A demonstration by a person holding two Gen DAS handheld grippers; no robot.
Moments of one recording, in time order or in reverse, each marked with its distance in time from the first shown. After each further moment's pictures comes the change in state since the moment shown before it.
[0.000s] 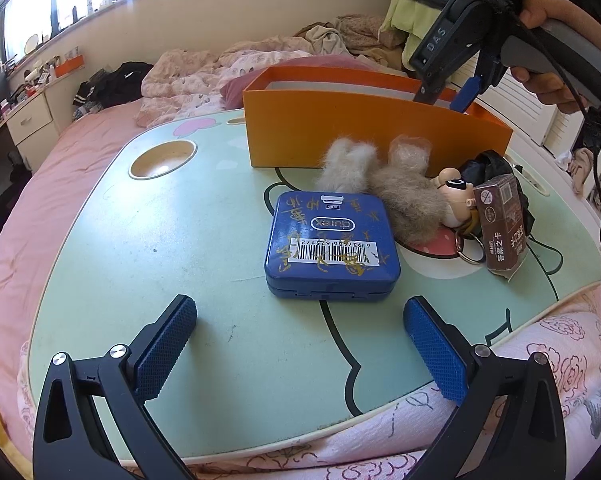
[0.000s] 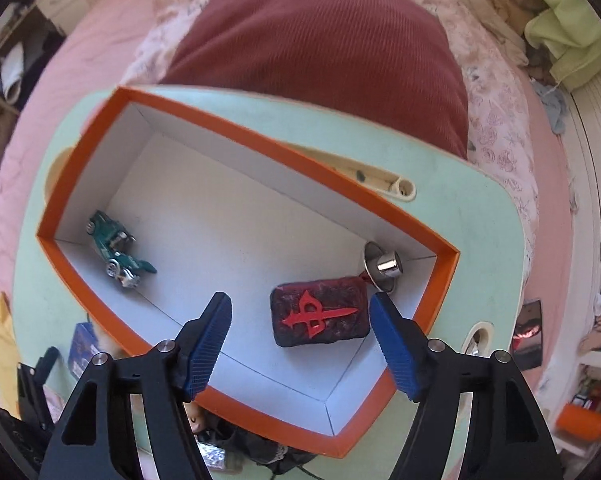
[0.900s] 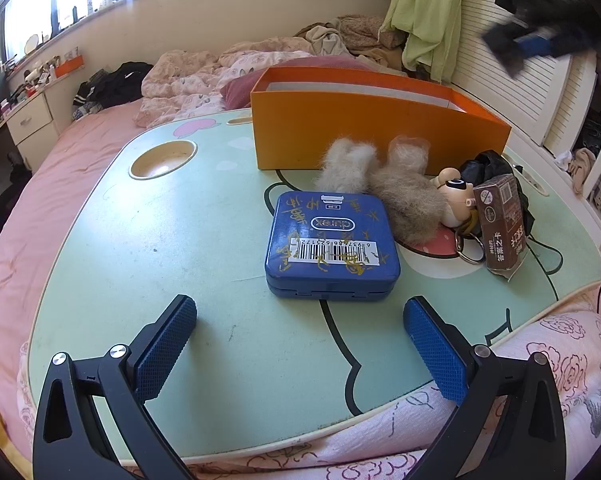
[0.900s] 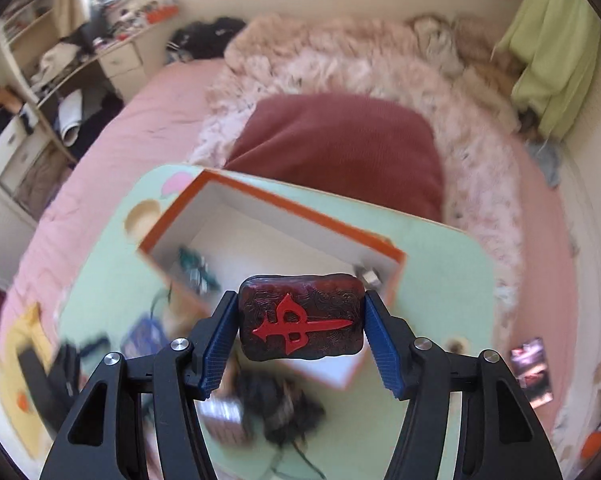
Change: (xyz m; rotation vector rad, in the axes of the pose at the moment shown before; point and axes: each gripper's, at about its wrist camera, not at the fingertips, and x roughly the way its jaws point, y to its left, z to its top) left arm -0.001 -0.002 0.002 0.000 -0.003 0.004; right arm -0.115 -0.021 -0.120 -0.053 -0.491 0.100
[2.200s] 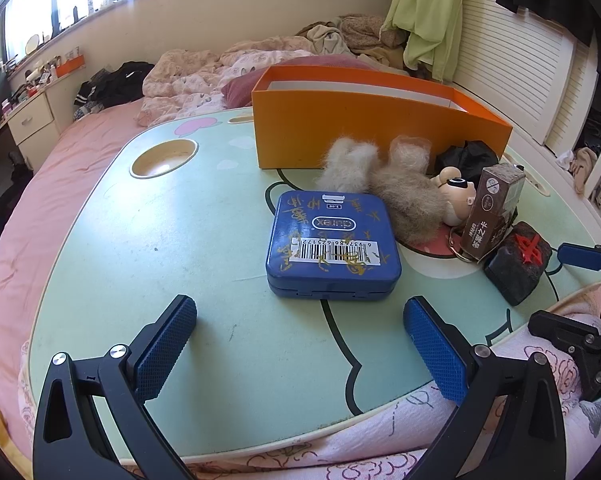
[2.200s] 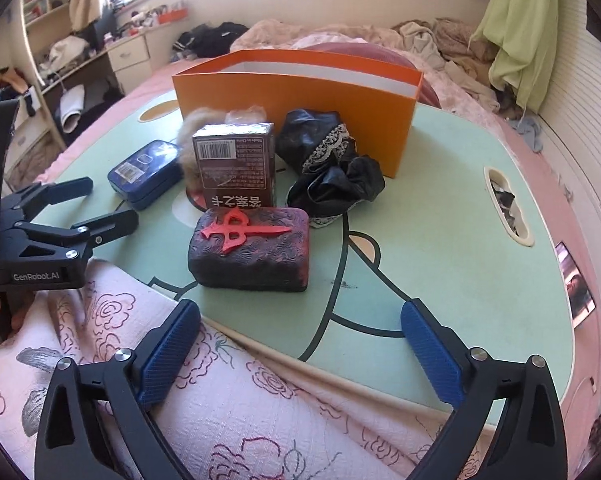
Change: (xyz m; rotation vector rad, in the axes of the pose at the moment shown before) left arm 0.003 0.002 -0.002 -0.004 -0.001 0.003; right arm 0.065 0.053 -0.179 0.031 -0.105 -0.023
